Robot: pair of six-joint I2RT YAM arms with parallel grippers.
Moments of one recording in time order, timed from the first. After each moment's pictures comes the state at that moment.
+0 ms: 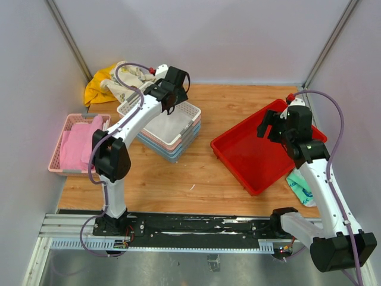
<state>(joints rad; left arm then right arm) -0.51 1.95 1.86 -0.69 -0.51 -0.77 0.14 1.00 1.03 -0.60 0.04 0.30</state>
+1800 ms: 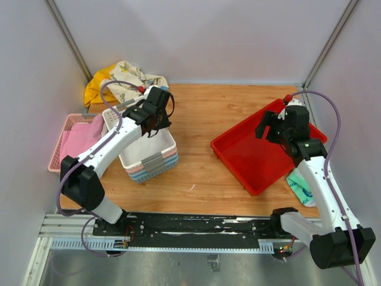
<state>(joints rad) -0.51 1.54 1.39 -0.69 -0.36 -0.65 0.14 1.03 1.02 -0.60 0.01 0.31</state>
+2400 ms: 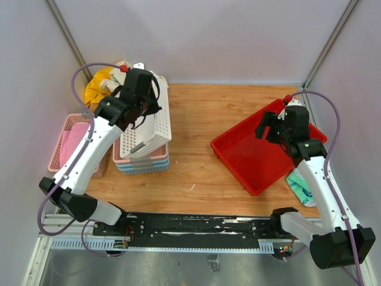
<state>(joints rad) -0.50 1.43 1.64 -0.89 -0.36 -0.57 0.14 1.03 1.02 -0.60 0.01 0.31</state>
